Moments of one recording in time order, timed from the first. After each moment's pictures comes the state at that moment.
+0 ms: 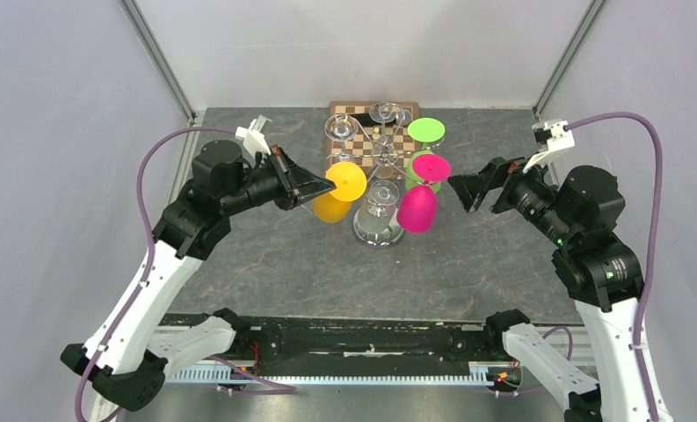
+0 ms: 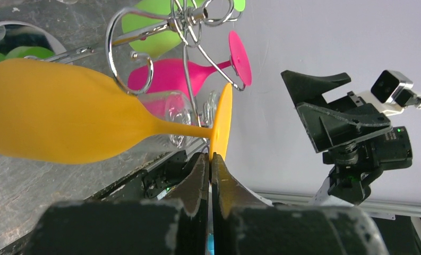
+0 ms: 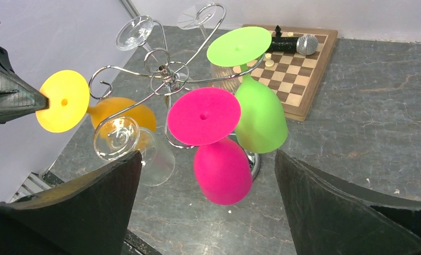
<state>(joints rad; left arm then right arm) -0.53 1.01 1.30 -0.55 0.40 -1.04 0.26 0.78 1.31 -0.68 -0.26 0.29</state>
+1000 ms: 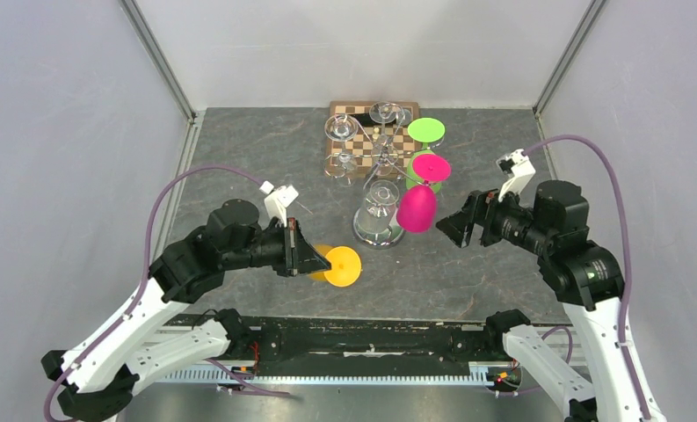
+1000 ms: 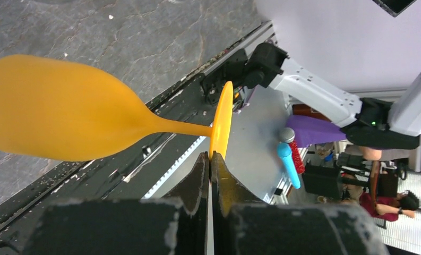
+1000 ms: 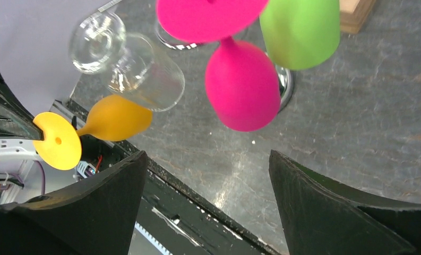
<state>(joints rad) -0.81 0.76 1.05 -0.78 0.34 -0.81 0.26 0.73 1.17 -0.86 -0.42 0.29</state>
